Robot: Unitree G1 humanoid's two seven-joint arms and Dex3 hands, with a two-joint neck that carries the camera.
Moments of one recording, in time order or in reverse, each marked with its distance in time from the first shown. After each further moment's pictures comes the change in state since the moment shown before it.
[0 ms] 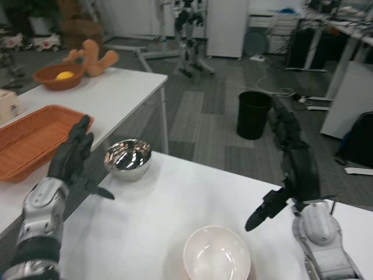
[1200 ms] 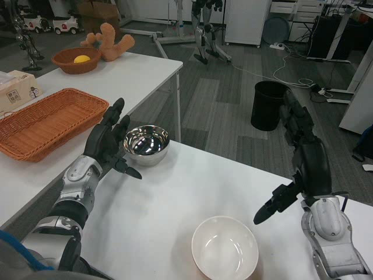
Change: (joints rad) left arm -0.106 0.129 -0.271 0.348 -0.301 -0.186 0.002; right arm -0.034 -0.004 0.052 0.050 0.025 -0.003 0.000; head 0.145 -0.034
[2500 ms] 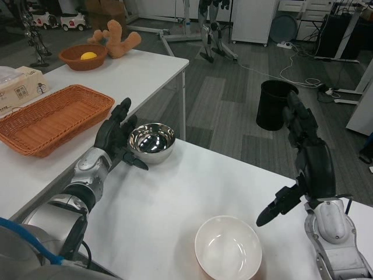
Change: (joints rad) left arm -0.104 0.109 -0.216 0.242 -0.241 -0.026 0.042; right arm 0.000 -0.010 0.025 0.000 0.018 -0.005 0.000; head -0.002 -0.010
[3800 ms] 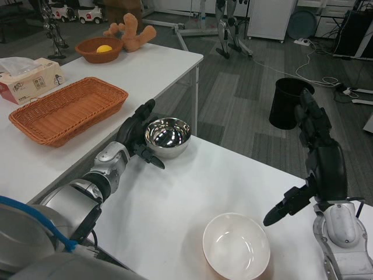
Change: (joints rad) left arm -0.047 0.026 -0.191 0.087 -0.103 0.000 0.002; right arm 0.000 0.005 0.010 0.000 0.002 -0.010 0.000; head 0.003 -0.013
